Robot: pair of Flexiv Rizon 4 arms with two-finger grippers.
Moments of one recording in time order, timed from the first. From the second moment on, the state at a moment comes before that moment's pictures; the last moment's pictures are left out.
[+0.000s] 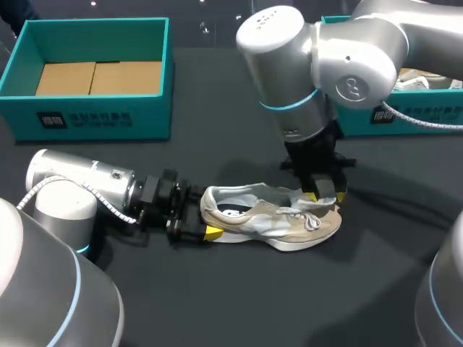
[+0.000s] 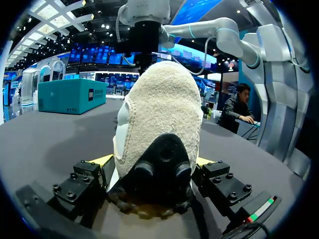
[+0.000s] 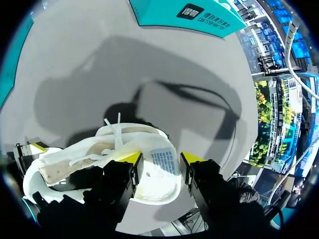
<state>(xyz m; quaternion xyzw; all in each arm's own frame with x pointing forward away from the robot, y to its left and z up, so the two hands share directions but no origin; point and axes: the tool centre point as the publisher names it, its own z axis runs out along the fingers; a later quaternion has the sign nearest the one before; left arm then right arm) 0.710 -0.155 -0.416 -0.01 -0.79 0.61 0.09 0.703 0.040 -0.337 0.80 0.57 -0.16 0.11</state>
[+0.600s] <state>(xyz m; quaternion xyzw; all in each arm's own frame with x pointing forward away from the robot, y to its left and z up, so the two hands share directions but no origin) 0.710 -0.155 -0.416 -0.01 -0.79 0.61 0.09 0.716 0.075 -0.250 0.73 0.65 -0.13 0.15</state>
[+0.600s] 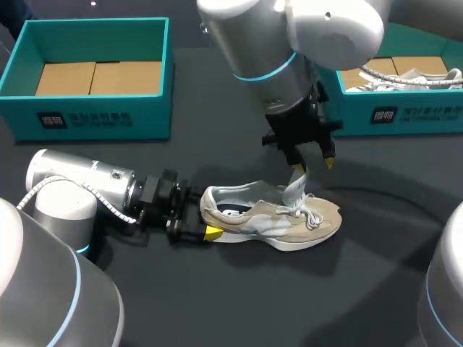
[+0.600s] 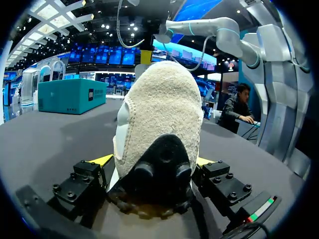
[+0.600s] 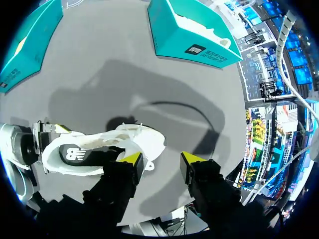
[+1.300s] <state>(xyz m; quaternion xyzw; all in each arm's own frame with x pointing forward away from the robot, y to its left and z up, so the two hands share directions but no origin) 0.710 -0.155 -0.416 -0.01 -0.79 0.61 0.09 0.715 0.150 -0.204 0.51 0.86 -0.03 0.11</state>
